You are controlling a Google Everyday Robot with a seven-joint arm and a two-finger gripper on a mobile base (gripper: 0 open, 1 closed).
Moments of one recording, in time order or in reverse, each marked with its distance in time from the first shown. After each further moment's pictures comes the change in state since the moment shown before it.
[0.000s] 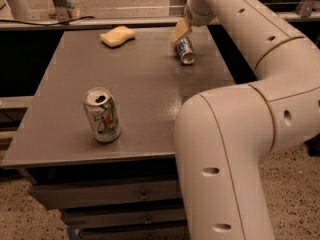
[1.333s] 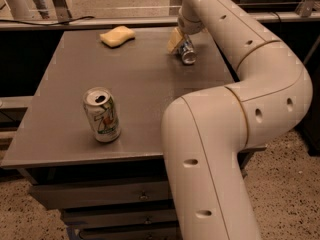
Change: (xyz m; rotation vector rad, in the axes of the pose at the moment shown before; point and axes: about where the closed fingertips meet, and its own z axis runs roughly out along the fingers) arm 0.014 0.019 0.030 -0.017 0.113 0.002
